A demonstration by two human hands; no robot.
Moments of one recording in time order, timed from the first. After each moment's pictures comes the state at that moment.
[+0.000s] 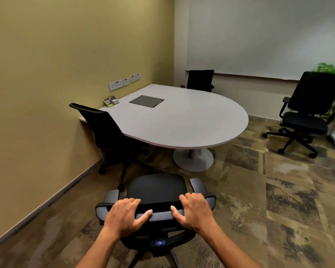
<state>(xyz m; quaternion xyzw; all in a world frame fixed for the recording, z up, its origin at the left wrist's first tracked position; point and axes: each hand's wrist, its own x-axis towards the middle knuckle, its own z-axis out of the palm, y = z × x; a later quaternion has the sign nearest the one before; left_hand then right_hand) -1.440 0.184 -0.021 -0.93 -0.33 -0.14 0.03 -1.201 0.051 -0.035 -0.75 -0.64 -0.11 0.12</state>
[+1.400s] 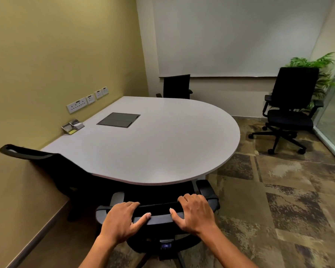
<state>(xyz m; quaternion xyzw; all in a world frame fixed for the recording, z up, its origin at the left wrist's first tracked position) -1.207 0.475 0.008 -0.95 -0.27 -0.14 -0.01 -0.993 0.310 -0.009 -0.80 -0.56 -0.12 0.15</state>
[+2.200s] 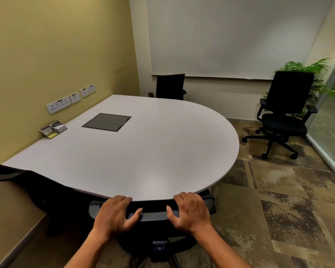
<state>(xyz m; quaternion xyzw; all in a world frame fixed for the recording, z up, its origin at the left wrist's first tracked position) -1.107 0.611 0.003 -0.95 -0.24 -0.18 0.02 -0.903 0.424 -0.009 -0.80 -0.54 -0.17 0.18</state>
